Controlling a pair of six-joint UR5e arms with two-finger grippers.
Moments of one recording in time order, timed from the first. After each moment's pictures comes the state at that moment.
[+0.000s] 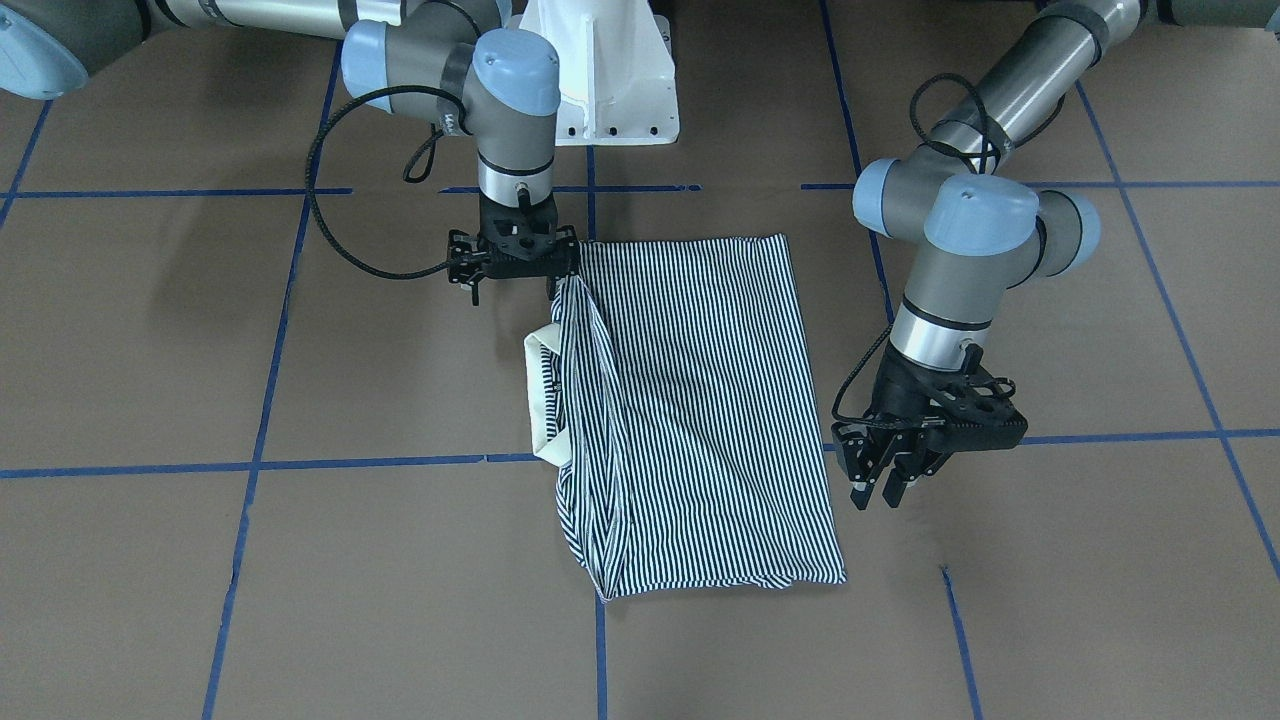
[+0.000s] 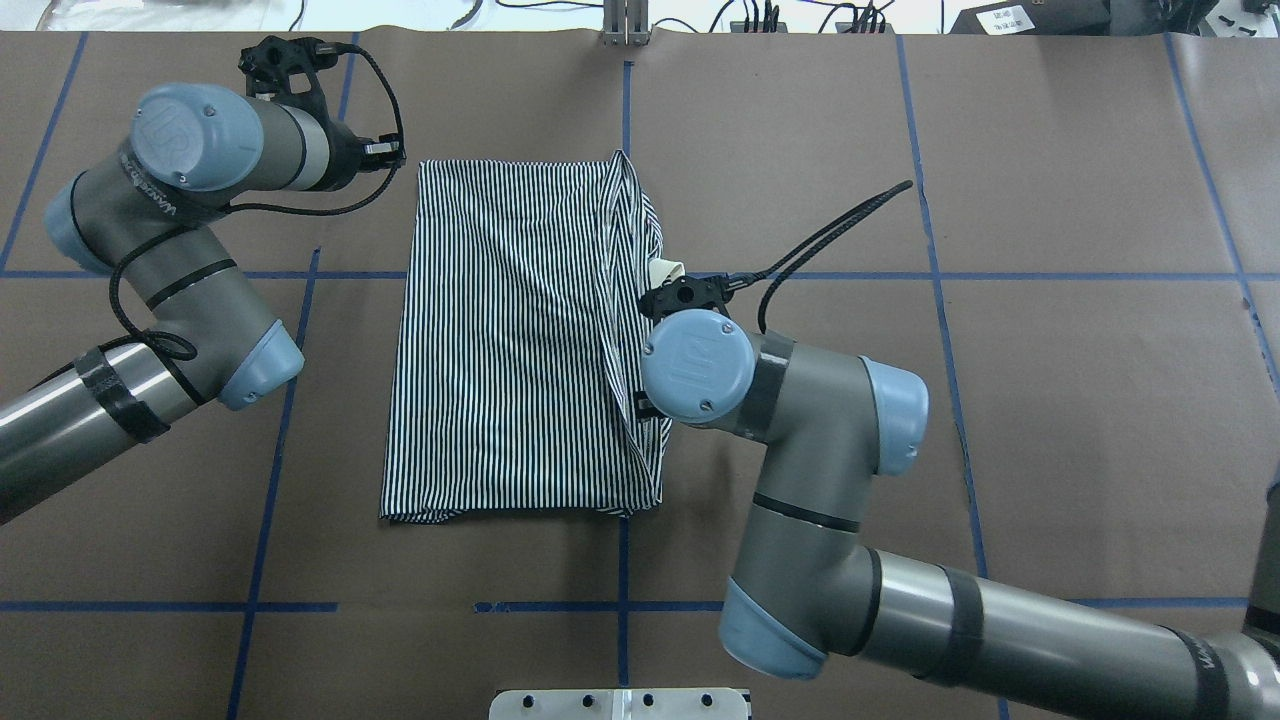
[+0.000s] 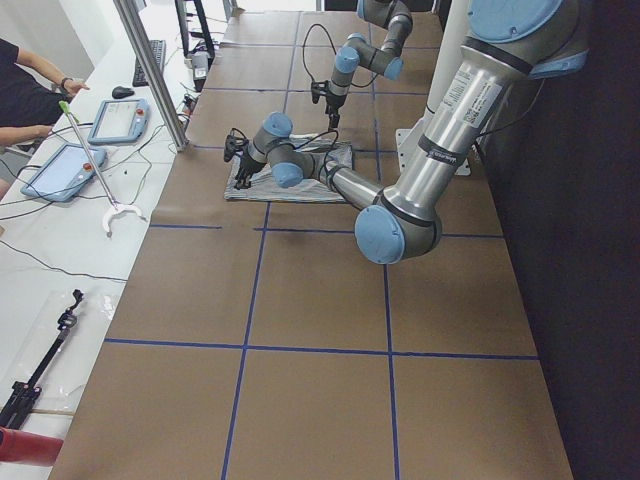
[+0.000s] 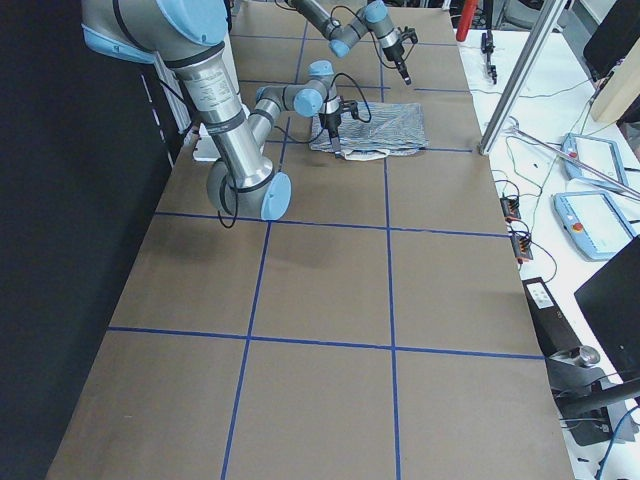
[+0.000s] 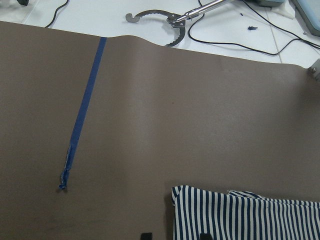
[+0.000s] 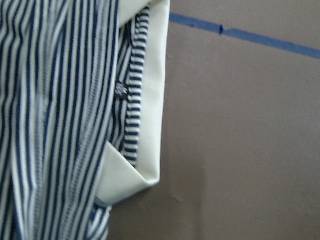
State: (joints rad) left arm -0.82 -2.10 -1.43 -2.22 -1.67 -1.18; right arm 0.41 -0.84 1.63 -1.70 1.60 1.11
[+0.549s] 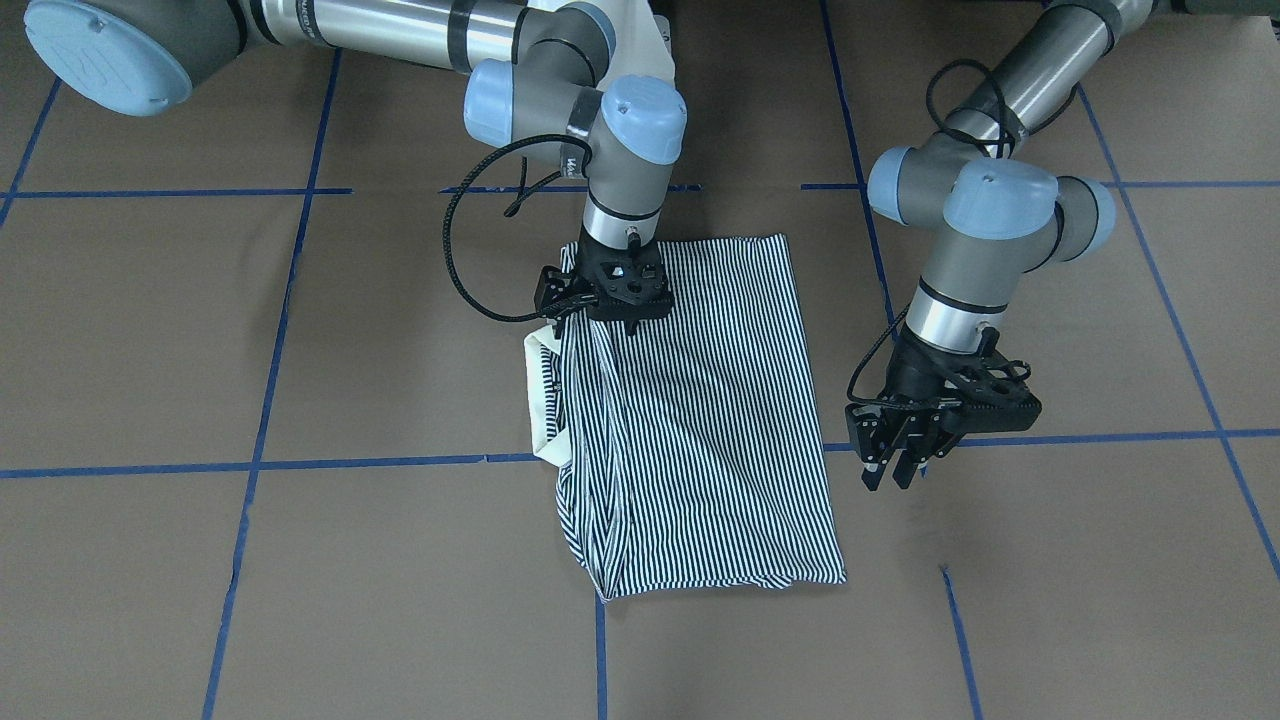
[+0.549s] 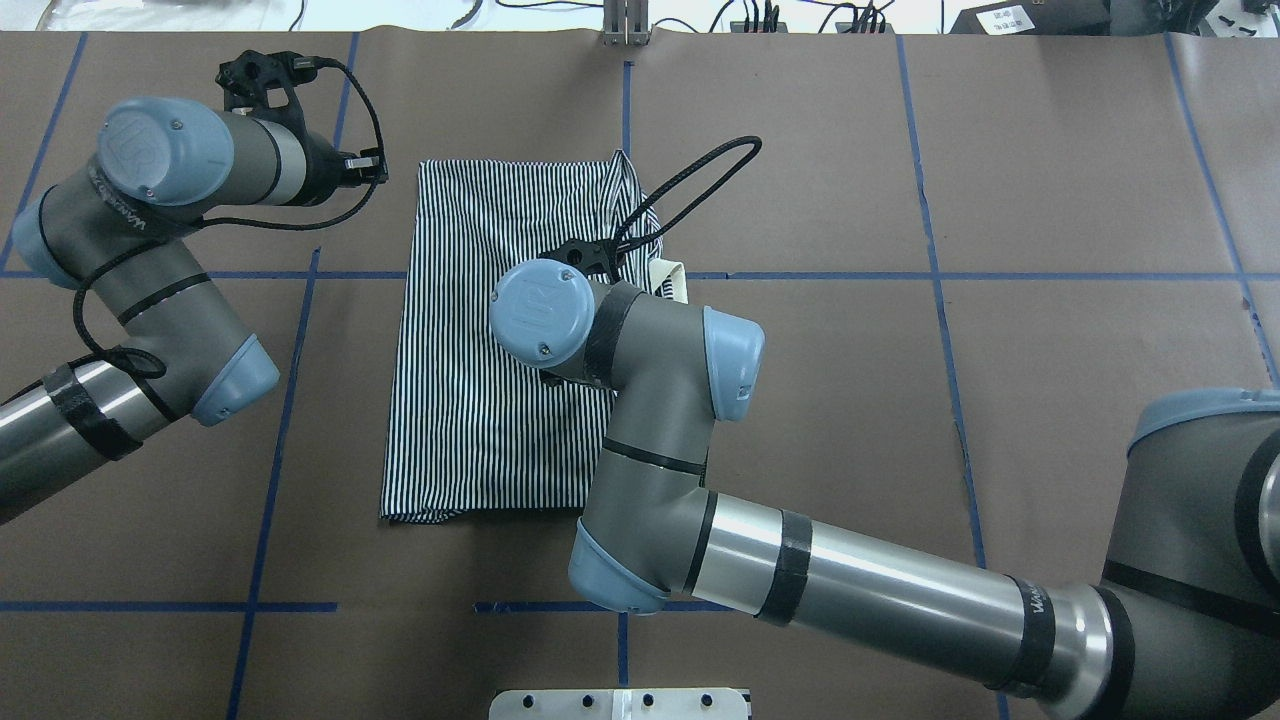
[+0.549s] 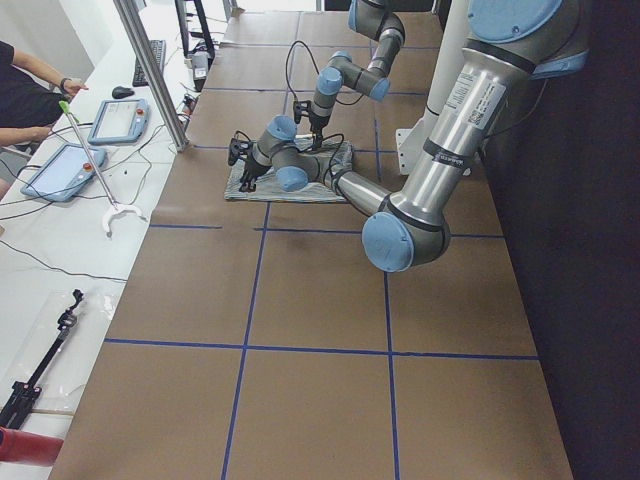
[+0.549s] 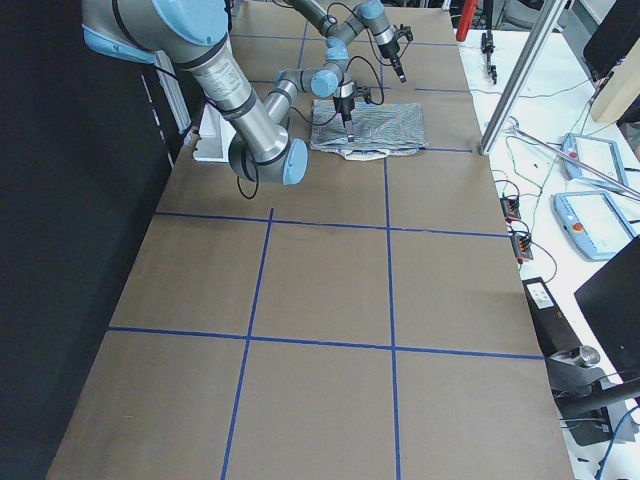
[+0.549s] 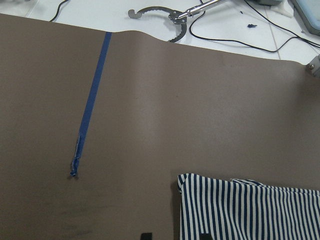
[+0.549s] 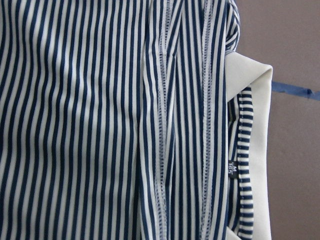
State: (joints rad) left arm -0.82 -2.05 -1.48 -2.22 -1.70 -1.18; right arm 0.41 -0.61 1.34 -1.69 1.60 1.10
